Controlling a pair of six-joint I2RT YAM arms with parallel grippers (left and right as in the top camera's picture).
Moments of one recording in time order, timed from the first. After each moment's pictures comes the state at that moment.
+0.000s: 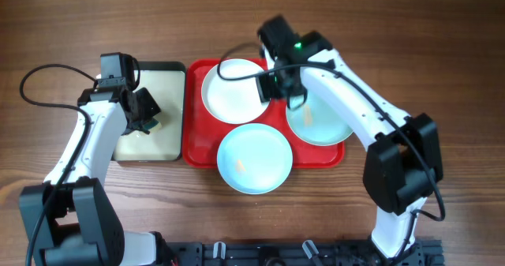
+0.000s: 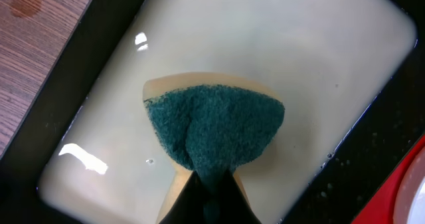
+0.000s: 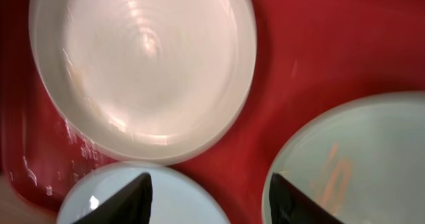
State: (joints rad) left arm 0.10 1.60 1.02 -0.70 -0.09 -0.47; right arm 0.53 2.01 1.69 -1.00 -0.09 0.28
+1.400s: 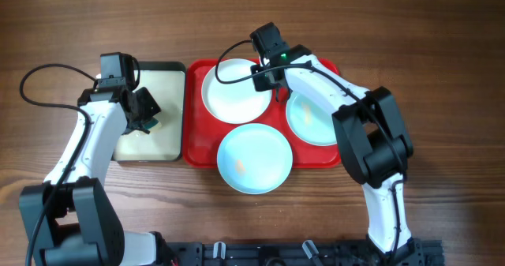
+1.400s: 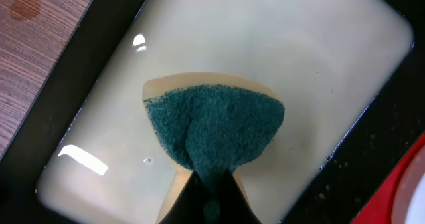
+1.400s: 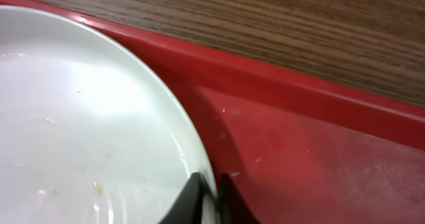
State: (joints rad) left arm 0.10 1.60 1.02 -0.69 -0.09 -0.47; right arm 0.52 2.23 1.63 -0.58 0.04 0.24
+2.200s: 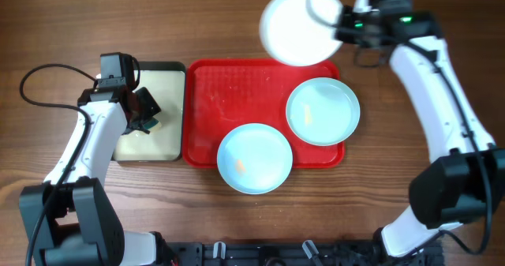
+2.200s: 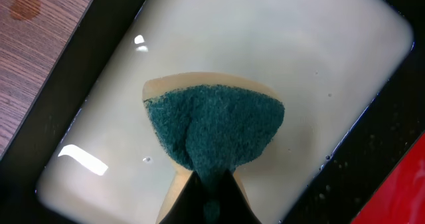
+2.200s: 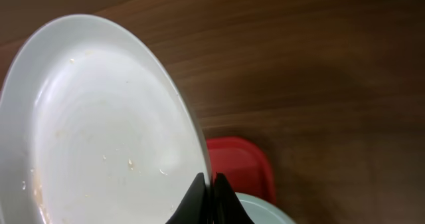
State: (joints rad) left arm 0.10 1.60 1.02 -0.69 -0.09 -0.47; right arm 0.11 1.81 1.68 -0.80 -0.07 0.36
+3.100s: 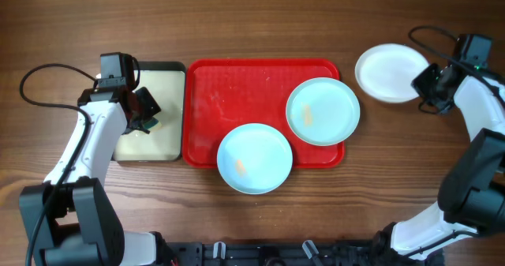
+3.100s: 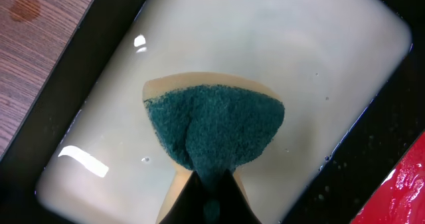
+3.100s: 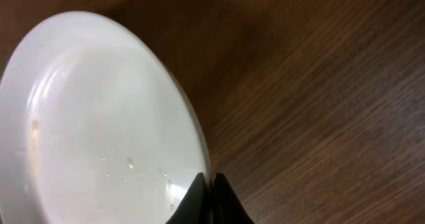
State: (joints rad) left arm 0.10 1.60 1.02 -0.69 -0.09 -0.47; right arm -0.36 1.81 1.20 -0.57 -0.02 0.48
